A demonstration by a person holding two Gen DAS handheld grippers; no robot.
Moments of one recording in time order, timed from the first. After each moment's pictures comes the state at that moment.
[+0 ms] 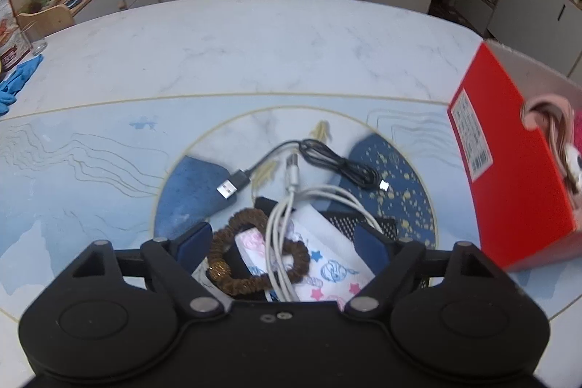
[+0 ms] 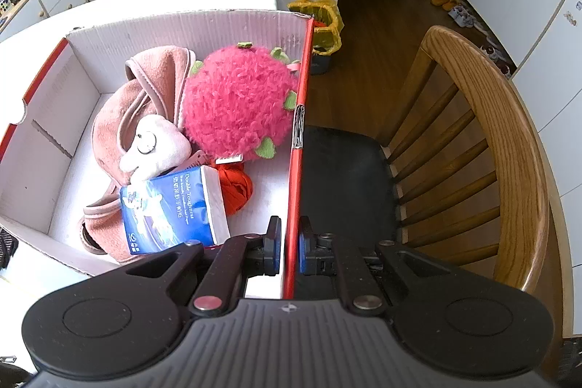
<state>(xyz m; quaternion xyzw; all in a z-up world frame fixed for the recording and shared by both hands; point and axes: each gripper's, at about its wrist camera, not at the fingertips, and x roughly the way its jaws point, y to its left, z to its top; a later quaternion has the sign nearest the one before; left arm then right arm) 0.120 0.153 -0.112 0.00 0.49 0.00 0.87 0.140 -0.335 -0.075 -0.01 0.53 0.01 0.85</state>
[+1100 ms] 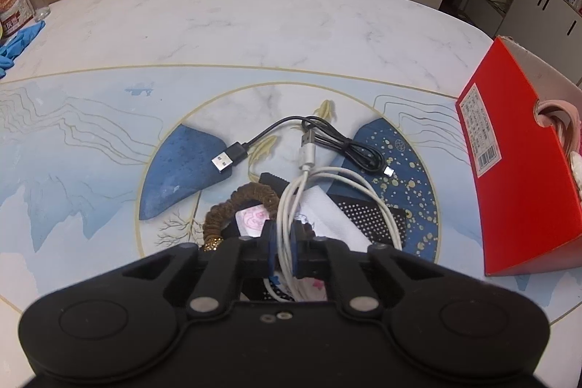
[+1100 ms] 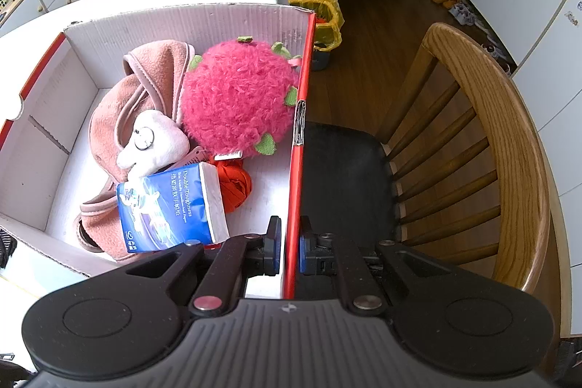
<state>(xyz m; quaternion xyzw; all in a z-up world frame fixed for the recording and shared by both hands) 0.119 0.158 -0.125 -0.03 0.50 0.02 0.87 0.141 -0.334 -0.078 -0.01 0.54 0.01 0.84</state>
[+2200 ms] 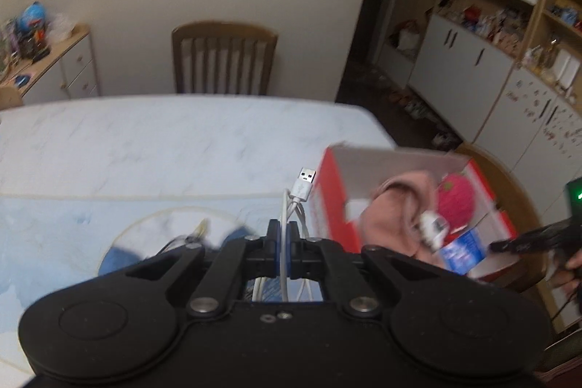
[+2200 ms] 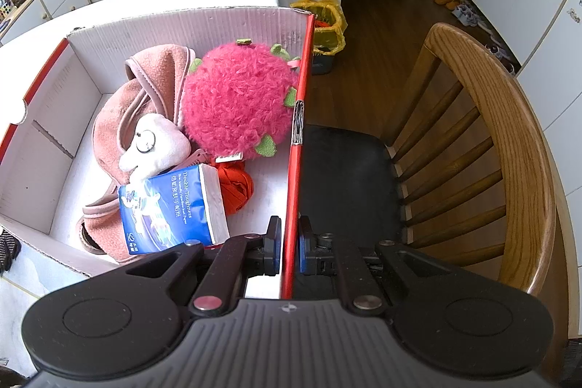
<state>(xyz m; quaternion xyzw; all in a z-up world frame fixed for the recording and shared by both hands) 0.084 0.083 0.014 -0.03 0.37 -0.12 0.92 0.139 -0.337 -0.081 0.00 0.53 0.02 0.85</state>
